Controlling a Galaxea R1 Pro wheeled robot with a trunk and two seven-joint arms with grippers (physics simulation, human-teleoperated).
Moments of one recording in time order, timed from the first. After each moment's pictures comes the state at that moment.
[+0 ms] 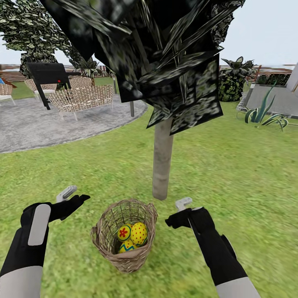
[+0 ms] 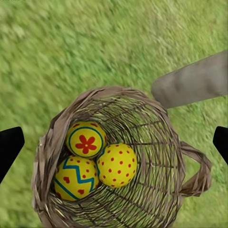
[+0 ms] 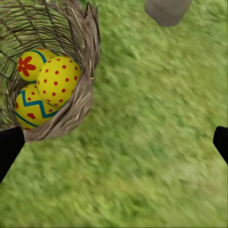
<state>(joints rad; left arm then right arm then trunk) -0.55 0.06 0.37 -1.36 0.70 1.01 0.30 -0.49 0.10 0.14 -1.35 0.39 1.00 0.40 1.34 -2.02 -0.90</state>
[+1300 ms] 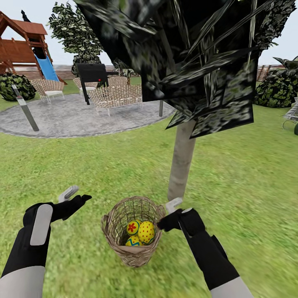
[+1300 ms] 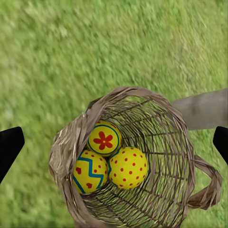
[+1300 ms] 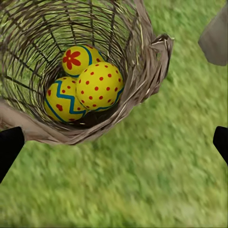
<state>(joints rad) -0.55 0.05 0.37 -1.36 0.70 1.00 0.30 -0.49 0.12 0.26 -1.34 0.39 1.00 0.39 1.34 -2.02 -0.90</state>
